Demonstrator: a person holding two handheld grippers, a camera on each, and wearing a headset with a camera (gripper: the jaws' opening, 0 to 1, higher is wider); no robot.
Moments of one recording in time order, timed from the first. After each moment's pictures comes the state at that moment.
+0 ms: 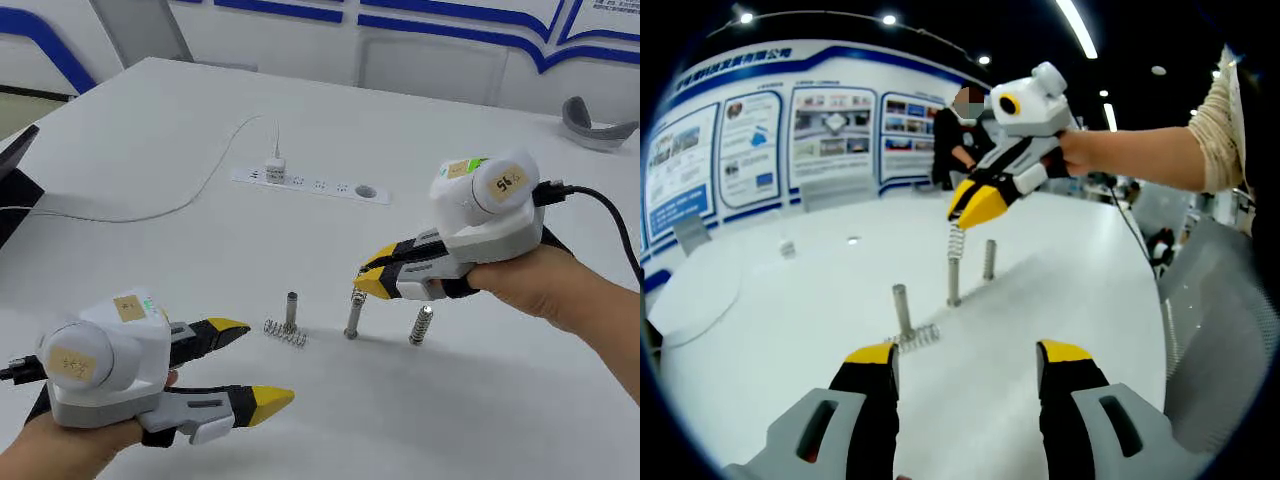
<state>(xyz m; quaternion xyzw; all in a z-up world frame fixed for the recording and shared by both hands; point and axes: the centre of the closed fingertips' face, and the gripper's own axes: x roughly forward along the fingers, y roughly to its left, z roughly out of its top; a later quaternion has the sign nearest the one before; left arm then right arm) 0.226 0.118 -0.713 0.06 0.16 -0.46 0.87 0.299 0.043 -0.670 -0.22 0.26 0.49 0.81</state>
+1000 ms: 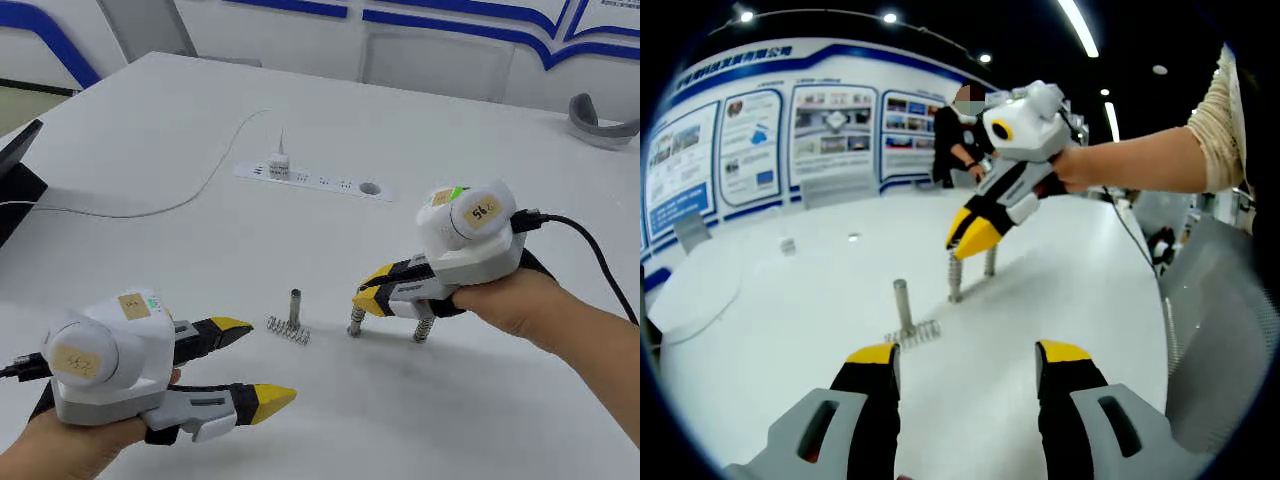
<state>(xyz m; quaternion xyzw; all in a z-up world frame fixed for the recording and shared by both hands) 0.225 0.120 -0.717 0.06 0.17 -0.46 0.87 0.304 0.042 -0.711 -0.21 0.29 0.47 0.81</state>
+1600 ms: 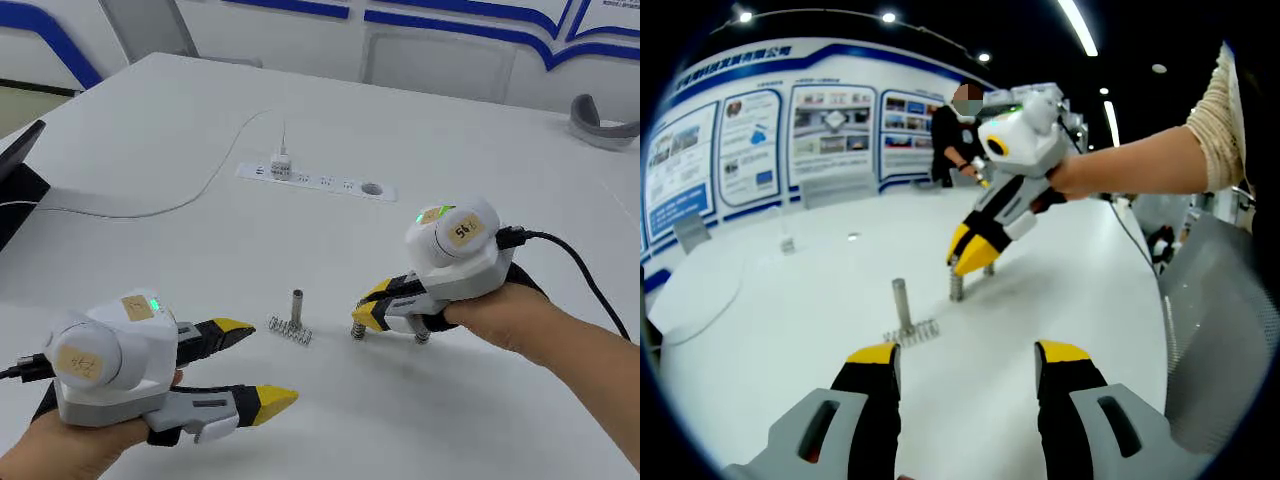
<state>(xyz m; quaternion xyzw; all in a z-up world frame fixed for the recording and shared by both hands) 0.225 0.120 -0.717 0.06 0.17 -0.46 0.87 0.303 0.041 -0.728 -0.22 0.30 0.46 0.81</state>
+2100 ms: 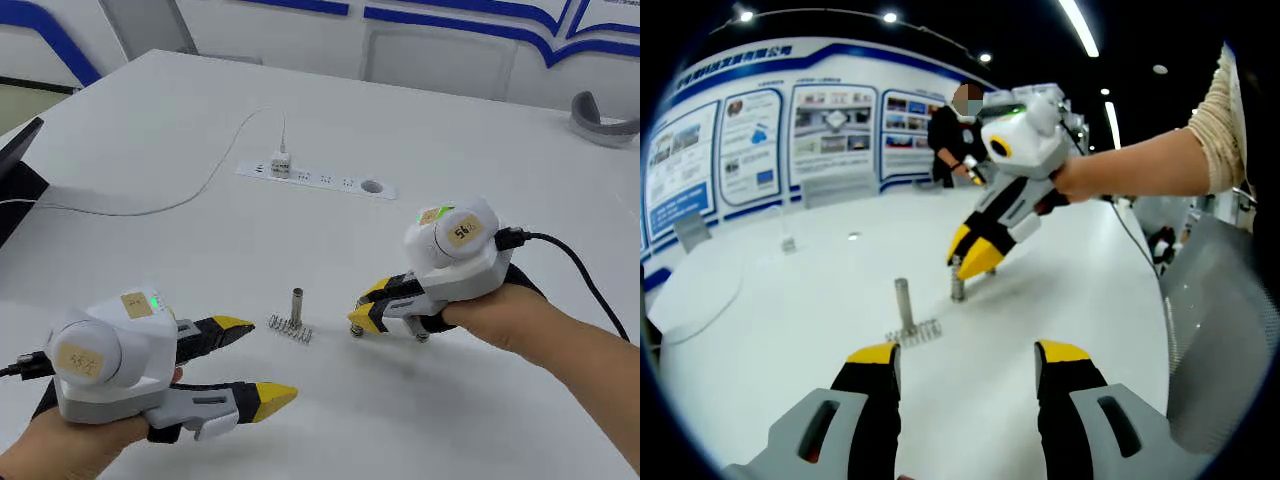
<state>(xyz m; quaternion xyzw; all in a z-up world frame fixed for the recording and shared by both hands) 0.227 0.120 -0.719 0.06 0.17 -0.46 0.87 0.302 0.042 -0.727 -0.21 0.30 0.46 0.81</state>
